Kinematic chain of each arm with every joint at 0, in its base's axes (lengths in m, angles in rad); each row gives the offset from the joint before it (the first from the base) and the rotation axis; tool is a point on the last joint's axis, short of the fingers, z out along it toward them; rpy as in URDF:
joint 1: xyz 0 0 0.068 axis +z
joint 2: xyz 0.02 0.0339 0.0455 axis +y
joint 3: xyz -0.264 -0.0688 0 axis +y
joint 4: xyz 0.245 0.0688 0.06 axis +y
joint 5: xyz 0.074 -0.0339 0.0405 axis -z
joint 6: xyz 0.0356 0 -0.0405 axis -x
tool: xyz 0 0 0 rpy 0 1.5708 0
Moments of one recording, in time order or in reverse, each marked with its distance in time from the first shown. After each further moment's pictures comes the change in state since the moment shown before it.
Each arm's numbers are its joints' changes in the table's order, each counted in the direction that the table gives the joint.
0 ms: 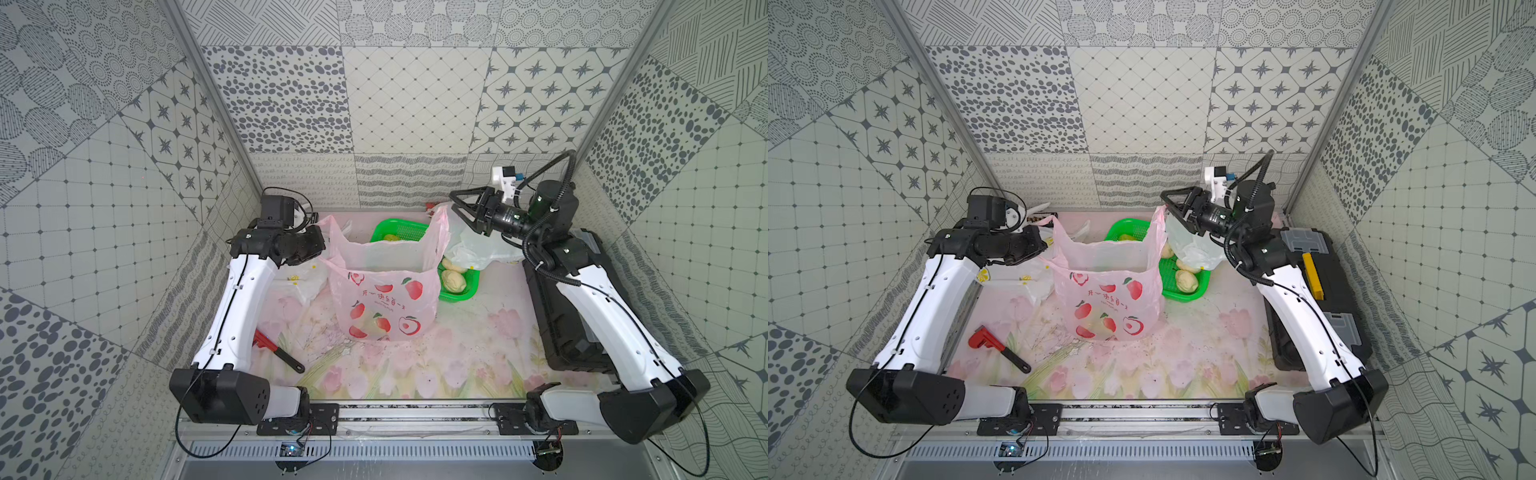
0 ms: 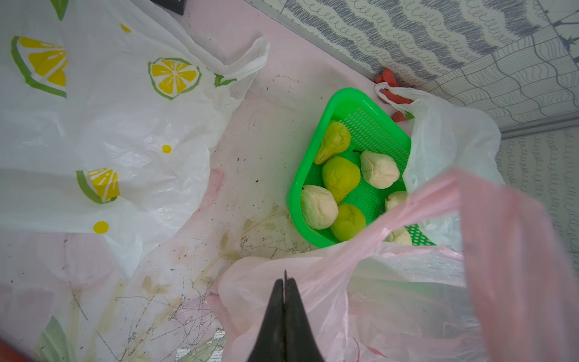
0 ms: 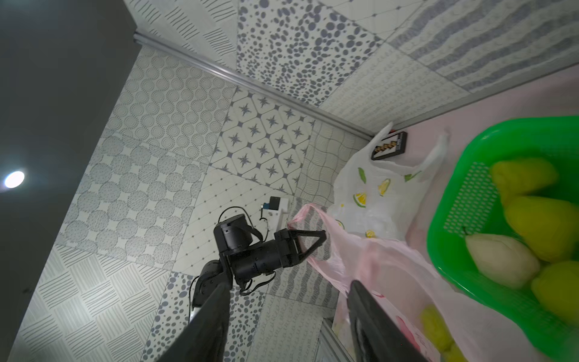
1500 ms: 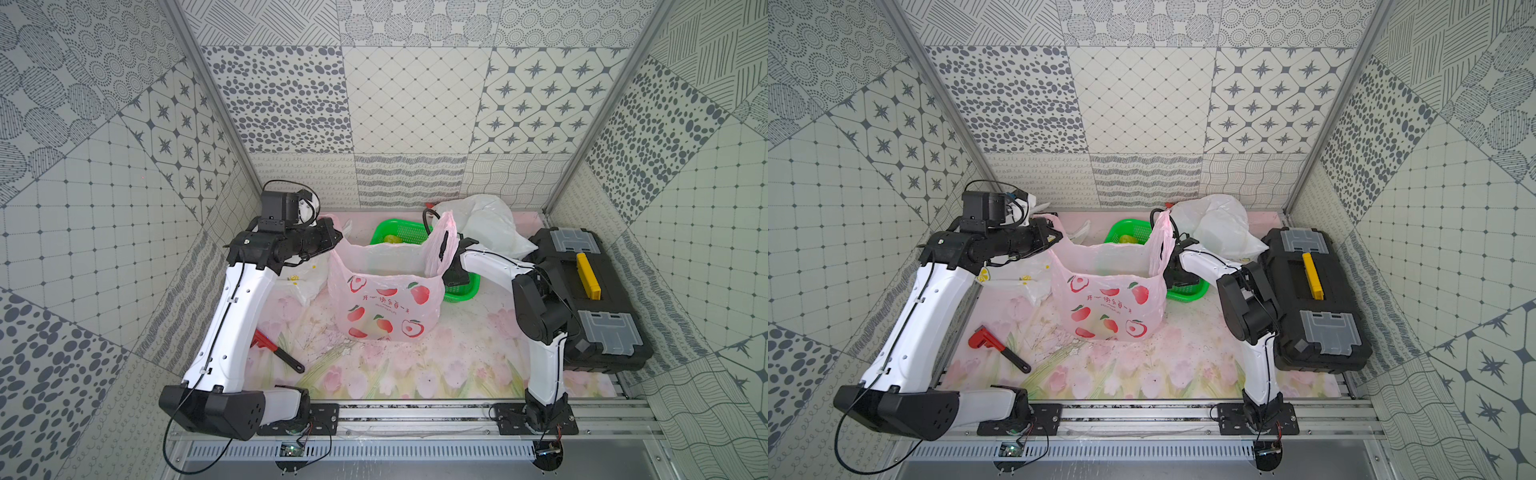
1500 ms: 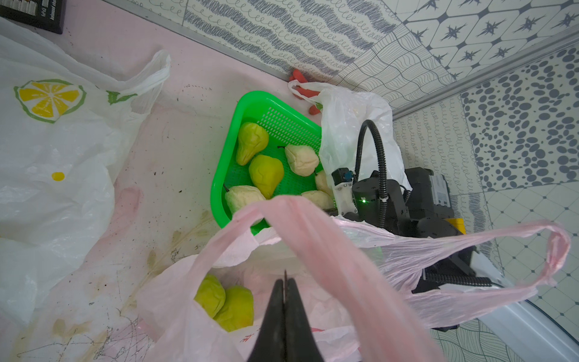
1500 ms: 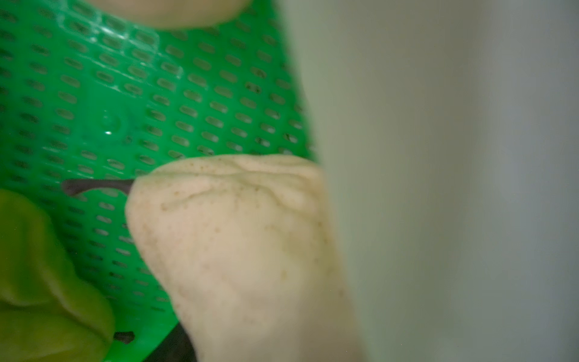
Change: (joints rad) left arm -0.104 -0.050 -0.056 -0.066 0.166 0.032; right arm 0.220 0.766 -0.142 0.608 0.836 0.729
